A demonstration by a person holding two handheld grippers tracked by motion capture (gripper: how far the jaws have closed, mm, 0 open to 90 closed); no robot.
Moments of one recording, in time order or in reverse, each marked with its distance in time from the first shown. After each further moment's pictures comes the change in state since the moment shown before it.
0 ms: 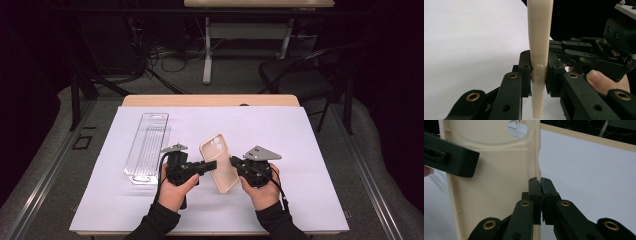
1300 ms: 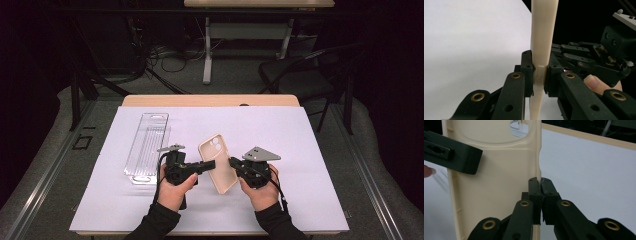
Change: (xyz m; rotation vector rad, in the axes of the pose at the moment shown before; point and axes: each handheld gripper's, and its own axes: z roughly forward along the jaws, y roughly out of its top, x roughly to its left) left arm 0.004 0.000 -0.003 -0.008 -0.017 -0.067; right arm 0.002 -0.002 0.001 -0.005 0.016 0.007
